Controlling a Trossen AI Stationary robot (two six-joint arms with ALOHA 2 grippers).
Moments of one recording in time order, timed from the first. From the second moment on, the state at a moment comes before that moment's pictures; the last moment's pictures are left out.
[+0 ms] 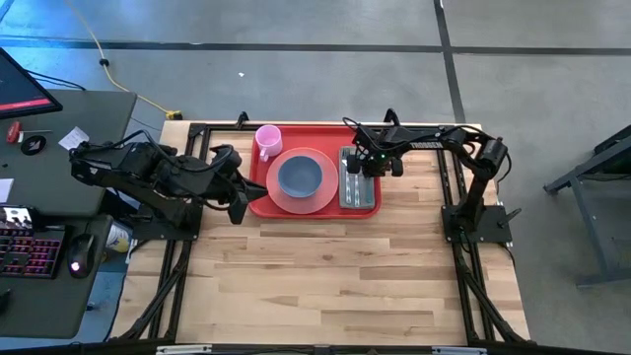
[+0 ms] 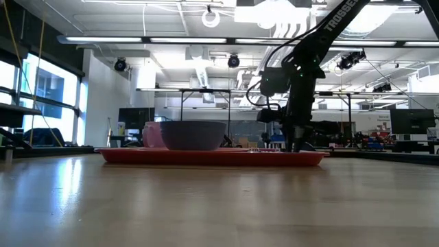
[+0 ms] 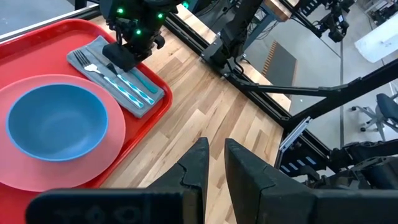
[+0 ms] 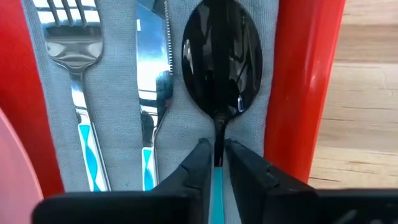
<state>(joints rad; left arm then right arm) -0.31 1.18 1.61 -0.99 -0.42 -0.86 -0.58 1.81 1.08 -0.62 -0.10 1.02</state>
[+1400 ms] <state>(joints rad) -0.29 1.09 1.54 -0.85 -0.60 -0.44 -0.54 1.05 1.08 -0.68 -0.12 0.60</state>
